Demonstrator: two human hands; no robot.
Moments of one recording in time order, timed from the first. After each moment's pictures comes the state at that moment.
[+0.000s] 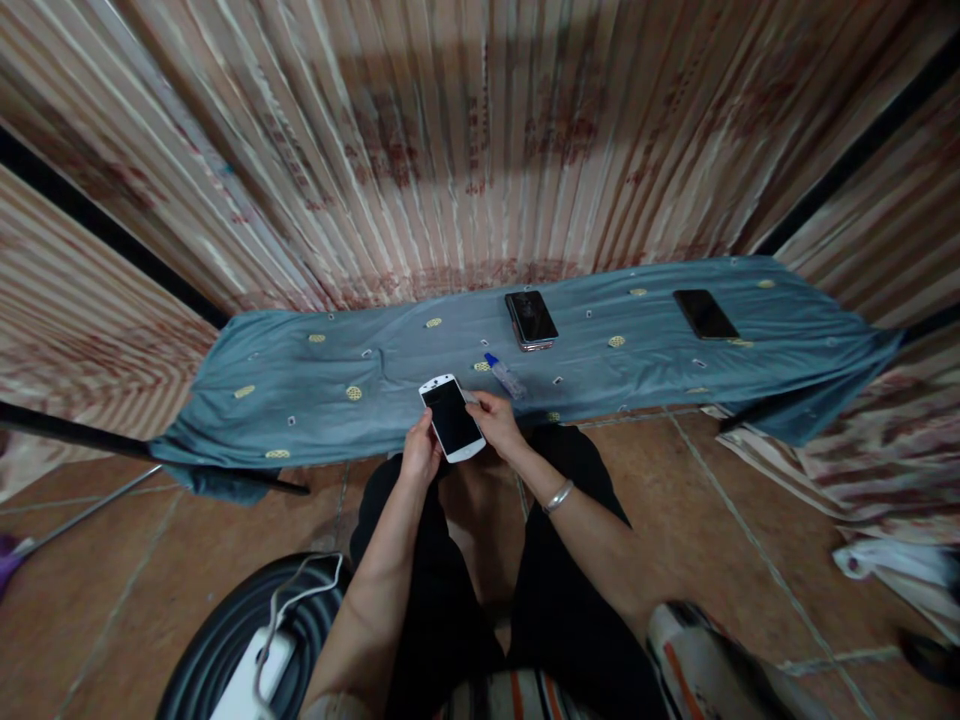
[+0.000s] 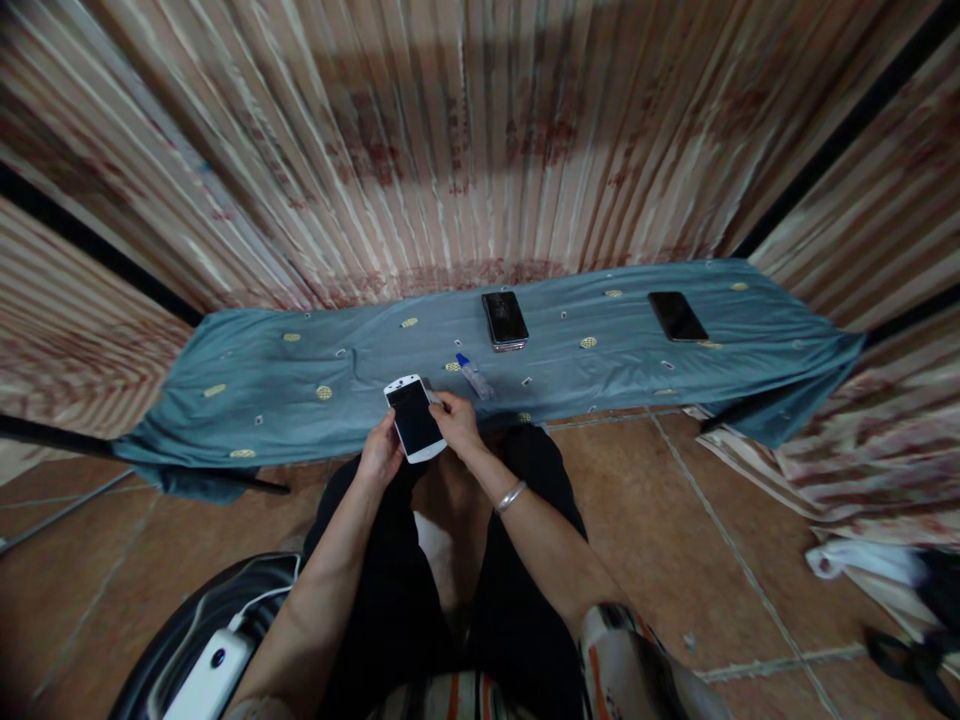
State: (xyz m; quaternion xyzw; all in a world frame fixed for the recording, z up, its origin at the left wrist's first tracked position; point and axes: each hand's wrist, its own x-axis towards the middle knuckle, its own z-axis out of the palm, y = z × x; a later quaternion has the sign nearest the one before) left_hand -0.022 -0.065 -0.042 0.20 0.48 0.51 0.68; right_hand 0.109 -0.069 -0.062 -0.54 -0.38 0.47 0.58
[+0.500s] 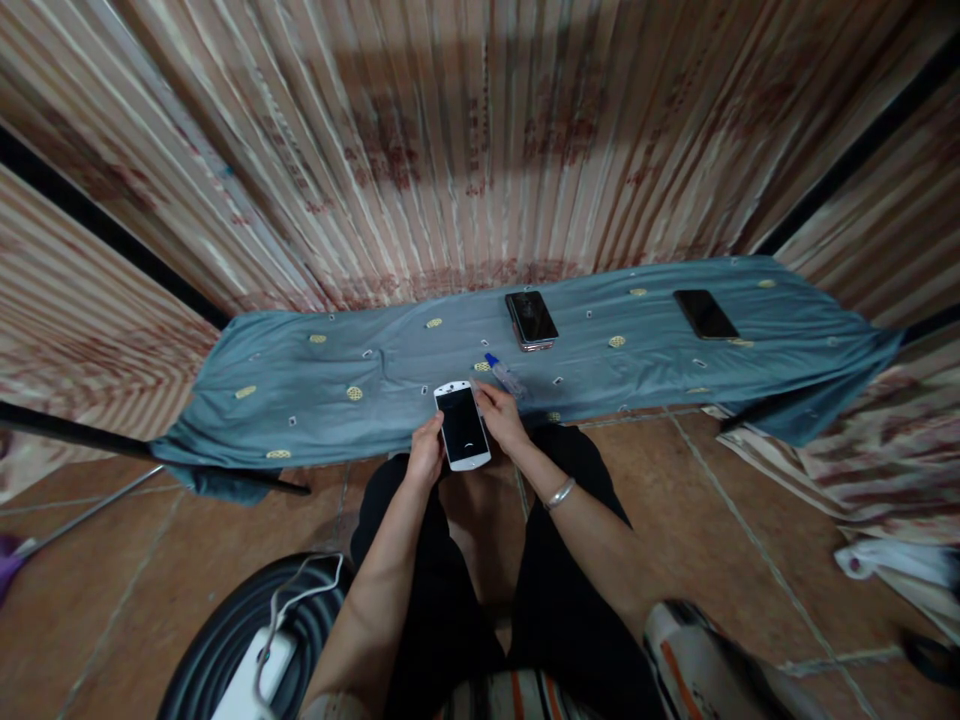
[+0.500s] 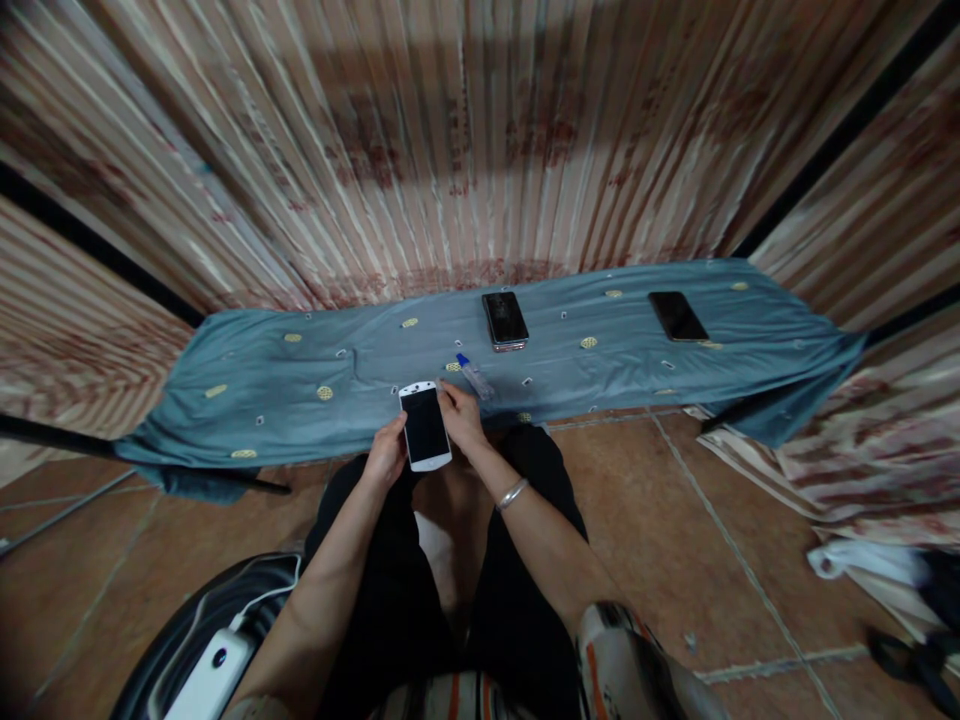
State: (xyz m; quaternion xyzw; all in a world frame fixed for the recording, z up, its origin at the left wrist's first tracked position) left_hand -0.018 -0.071 -0.046 0.25 0.49 0.49 0.67; right_hand 0.121 -0.063 -0.061 -0.57 -0.45 0.37 0.58
